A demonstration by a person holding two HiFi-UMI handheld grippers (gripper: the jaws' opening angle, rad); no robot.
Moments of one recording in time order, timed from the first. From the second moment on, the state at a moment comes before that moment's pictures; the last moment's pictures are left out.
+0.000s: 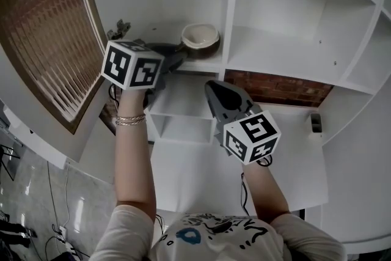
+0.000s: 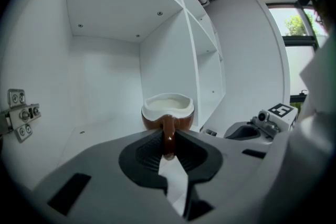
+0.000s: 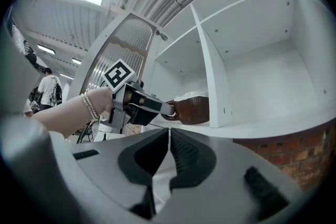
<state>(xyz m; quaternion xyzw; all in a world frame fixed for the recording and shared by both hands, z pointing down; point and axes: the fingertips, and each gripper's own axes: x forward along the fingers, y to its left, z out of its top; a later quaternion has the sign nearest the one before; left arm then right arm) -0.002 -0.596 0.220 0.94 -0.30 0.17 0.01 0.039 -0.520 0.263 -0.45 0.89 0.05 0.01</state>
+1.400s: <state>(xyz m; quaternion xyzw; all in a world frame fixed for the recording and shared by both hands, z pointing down) -0.026 -0.542 0.226 0.91 -0.39 -0.01 -0.14 0.040 -0.499 0.284 -0.42 0.91 0.02 0.02</state>
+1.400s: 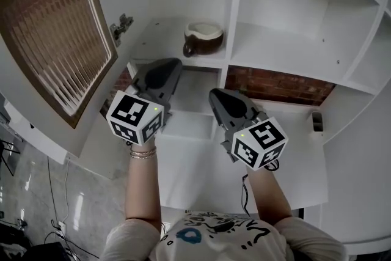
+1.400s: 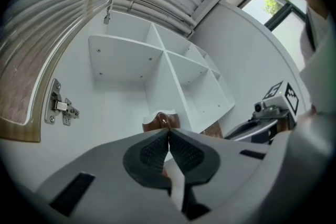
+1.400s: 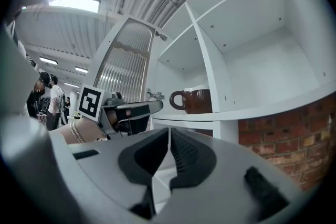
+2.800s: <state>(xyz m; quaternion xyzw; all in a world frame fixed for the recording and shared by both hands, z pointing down) 0.023 -0.403 0.417 0.97 -0.24 0.06 -0.02 0.055 -0.417 0.392 -0.37 0.93 -0.03 -0.04</state>
